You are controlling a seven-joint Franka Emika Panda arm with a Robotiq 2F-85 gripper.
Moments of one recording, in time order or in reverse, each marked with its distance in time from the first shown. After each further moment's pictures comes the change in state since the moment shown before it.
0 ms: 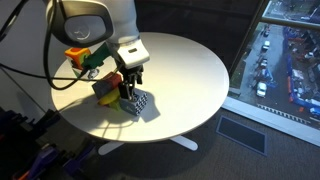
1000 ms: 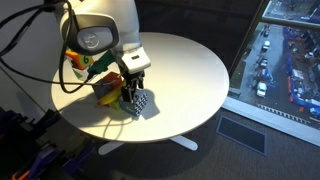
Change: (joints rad) arm 0.045 0.094 -0.024 0.055 0.000 0.009 0.035
